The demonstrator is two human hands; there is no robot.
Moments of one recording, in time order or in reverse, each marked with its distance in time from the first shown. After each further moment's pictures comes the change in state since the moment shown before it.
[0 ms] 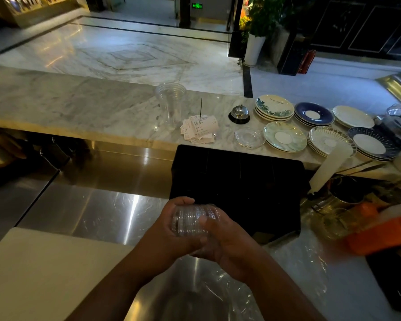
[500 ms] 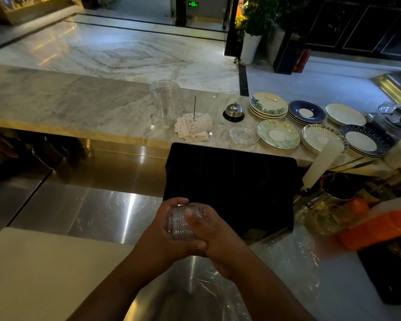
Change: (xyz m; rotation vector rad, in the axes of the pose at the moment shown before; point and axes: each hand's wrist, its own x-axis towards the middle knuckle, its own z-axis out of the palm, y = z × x) left_hand -0.006 -0.004 0.010 -0.019 0.007 0.033; right_hand -0.001 0.006 0.012 -0.180 0.094 -0.070
